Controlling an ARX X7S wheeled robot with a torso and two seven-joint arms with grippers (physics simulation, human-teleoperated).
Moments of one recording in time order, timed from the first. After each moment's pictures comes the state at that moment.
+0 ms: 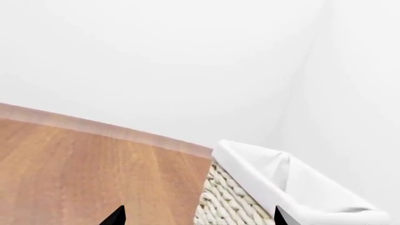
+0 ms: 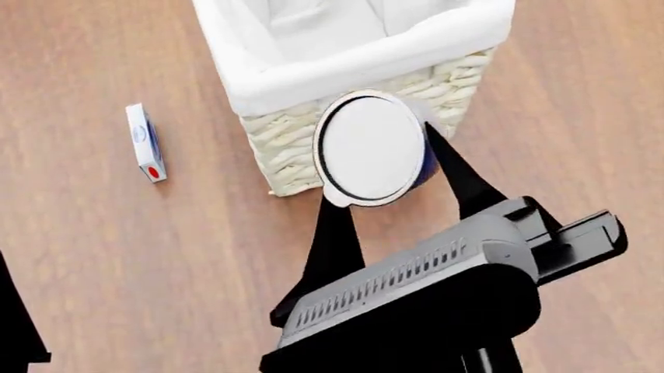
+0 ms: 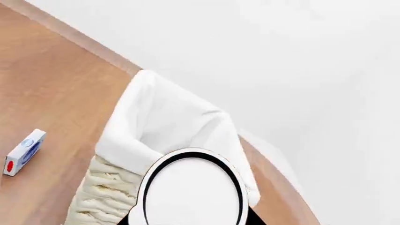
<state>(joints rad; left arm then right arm) 0.03 -0.33 0.12 0.71 -0.50 0.08 -0.32 0.52 0.02 -0.54 -1.02 -1.17 1.07 -0.78</state>
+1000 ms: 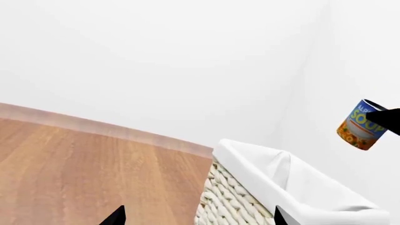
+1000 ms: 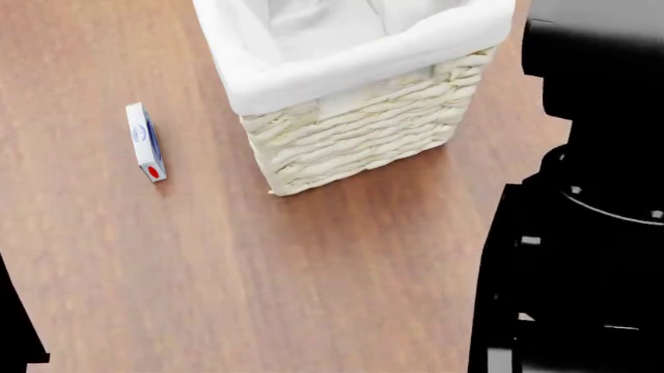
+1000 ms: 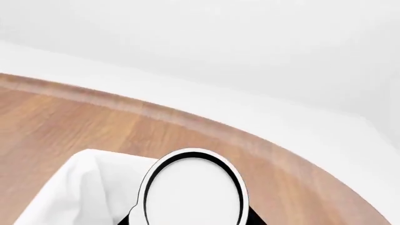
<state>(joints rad) 0.03 -0.35 0.13 0.69 -0.51 0.10 -0.32 1.59 0.07 0.00 0.19 -0.46 1.04 -0.85</state>
